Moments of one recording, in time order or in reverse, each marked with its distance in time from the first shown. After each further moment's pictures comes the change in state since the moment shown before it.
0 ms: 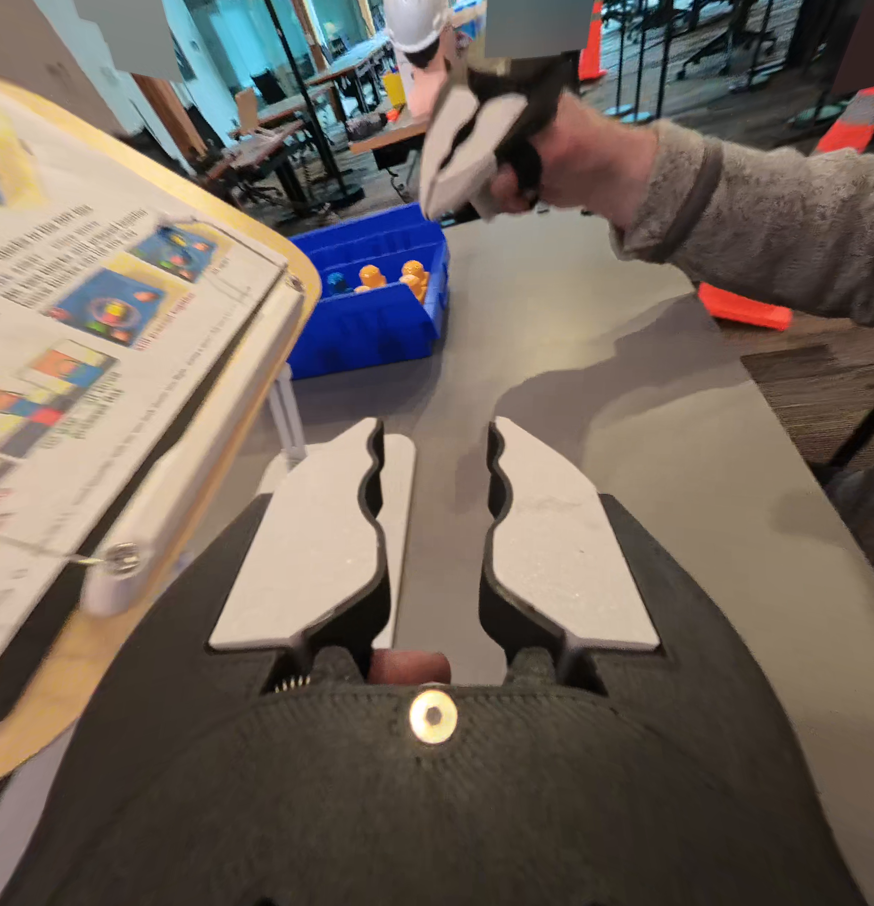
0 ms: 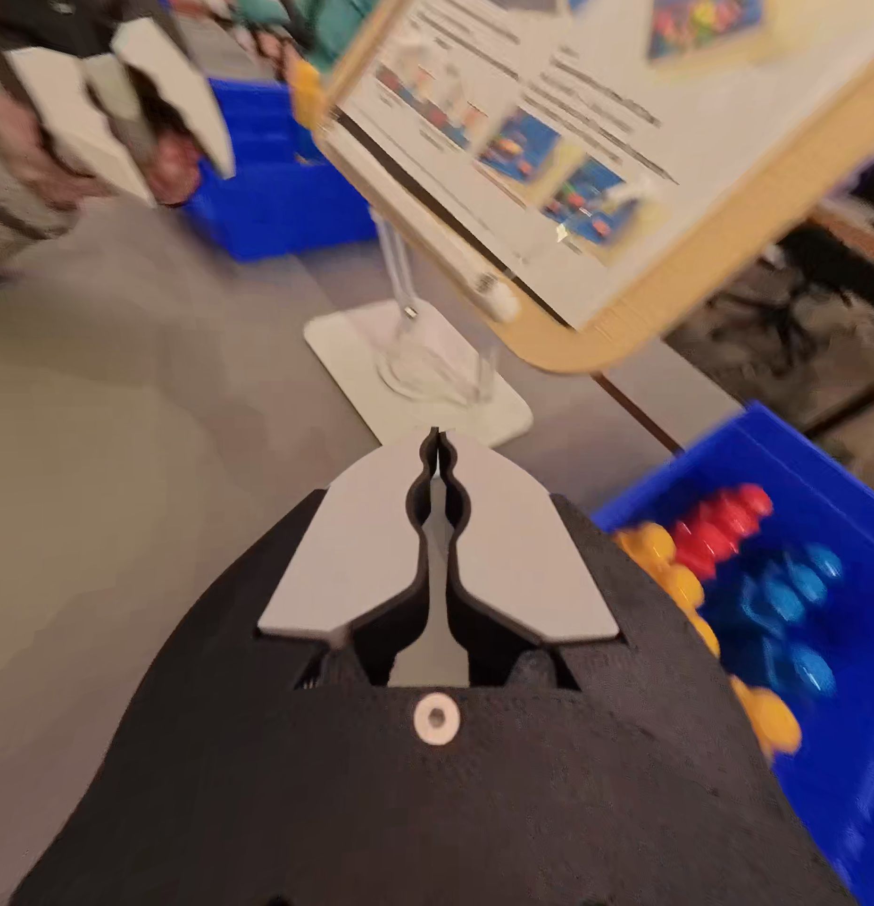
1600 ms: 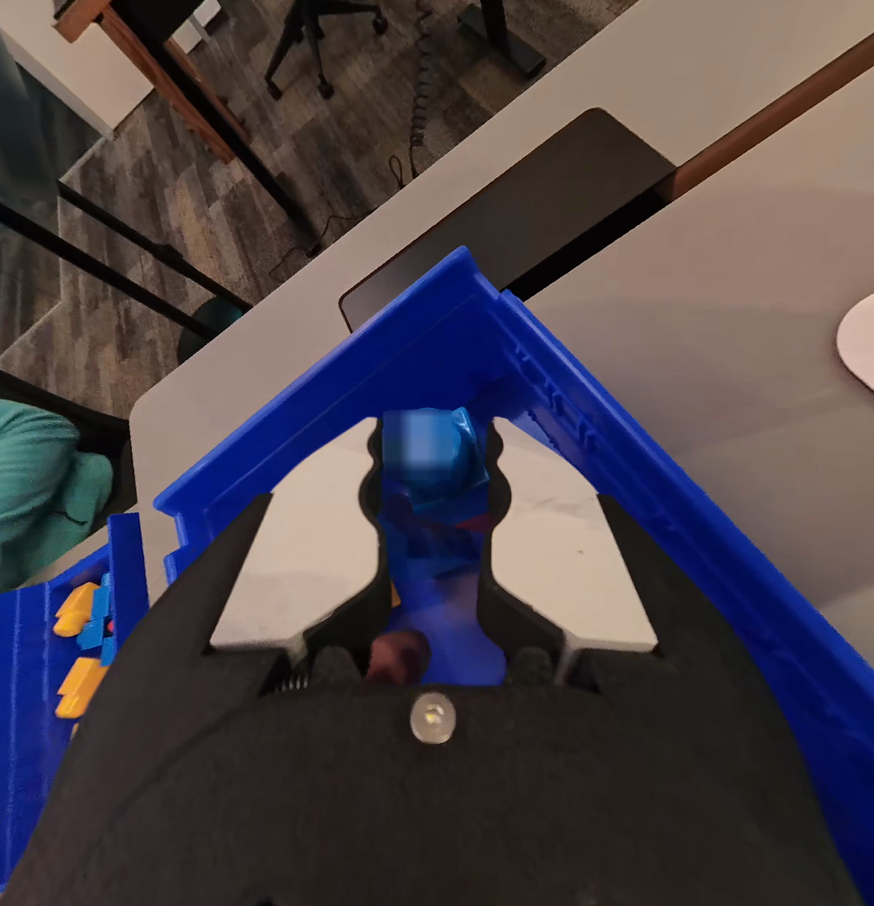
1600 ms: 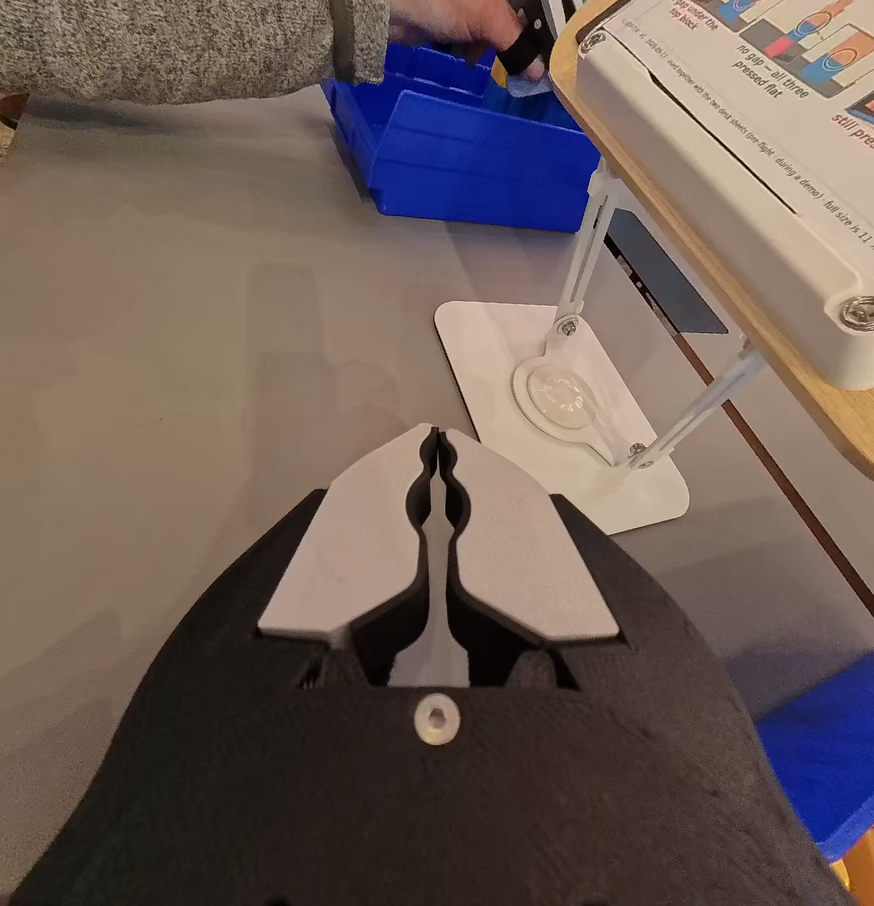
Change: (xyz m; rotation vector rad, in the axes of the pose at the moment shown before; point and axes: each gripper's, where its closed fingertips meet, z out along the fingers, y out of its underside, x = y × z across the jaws) left arm -0.256 0.198 -0.183 -0.703 -0.912 -0.401; right arm -0.086 0.035 0.078 0.013 -0.266 -0.200
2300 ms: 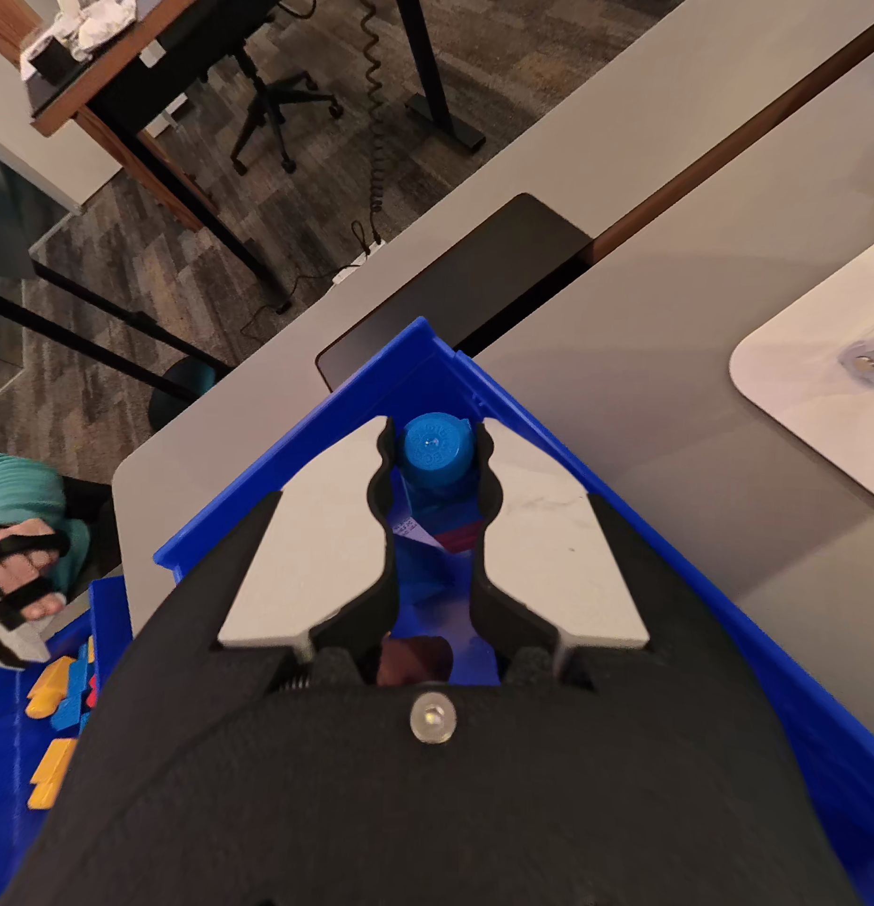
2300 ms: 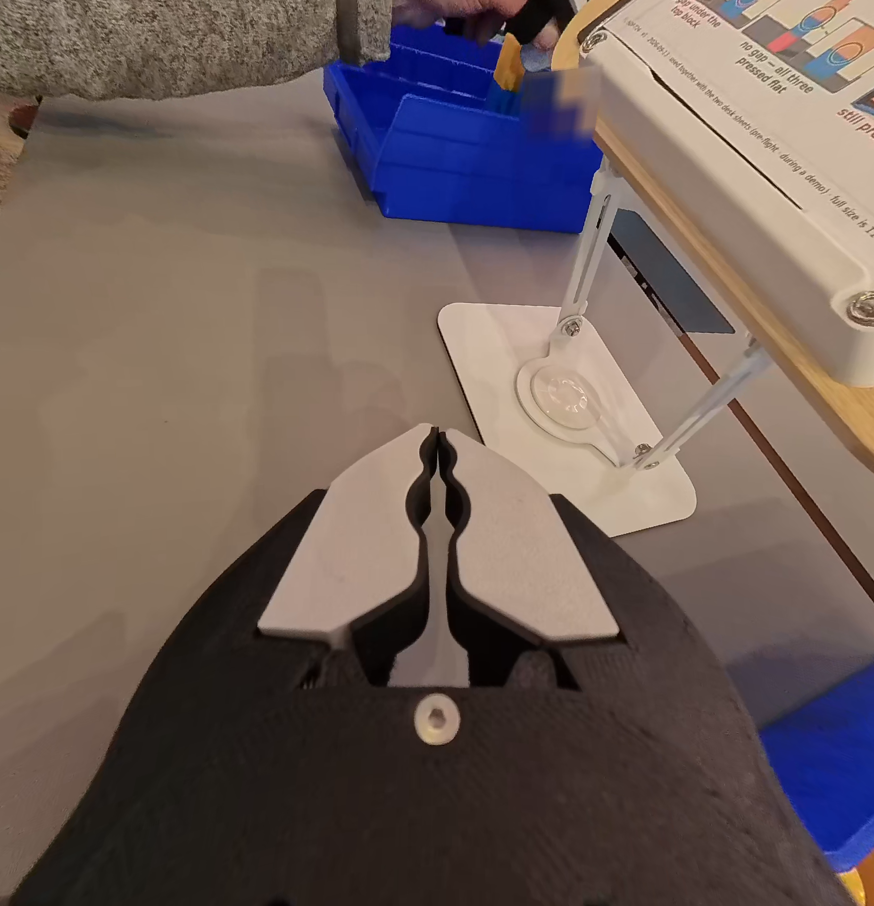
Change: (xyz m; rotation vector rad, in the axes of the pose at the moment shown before) left arm 0.012 -0.028 -0.019 0.102 0.092 0.036; right arm 0.000 0.000 0.000 0.008 -0.010 0.011
